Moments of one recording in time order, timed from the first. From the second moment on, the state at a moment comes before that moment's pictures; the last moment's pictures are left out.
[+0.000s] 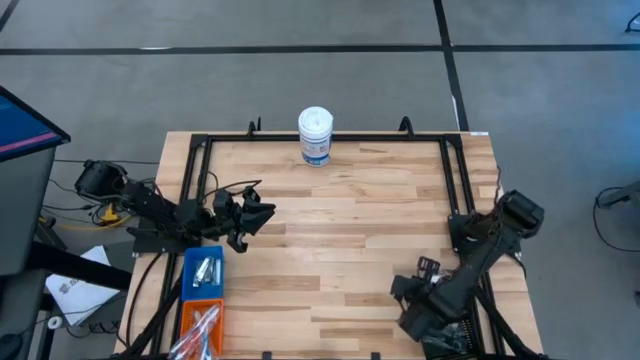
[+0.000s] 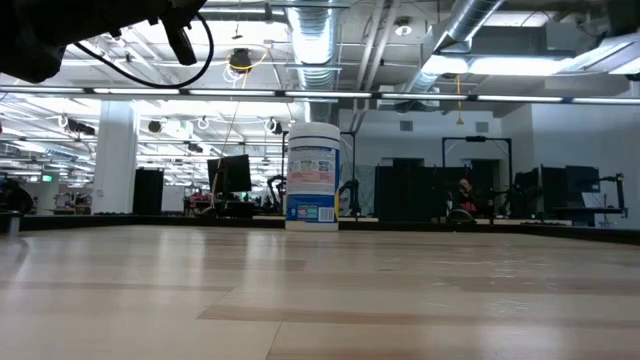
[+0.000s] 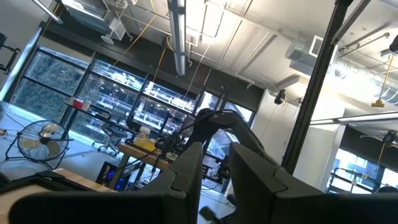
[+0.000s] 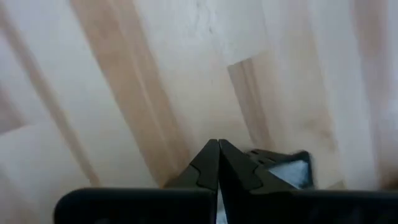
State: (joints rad) left arm -0.28 1.21 0.23 1.49 -0.37 -0.25; right arm 0.84 1.77 1.20 -1.14 0.25 1.20
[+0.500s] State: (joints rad) left arm -0.28 1.21 0.23 1.48 -0.37 -0.25; right arm 0.93 1.81 1.37 -0.92 0.14 1.06
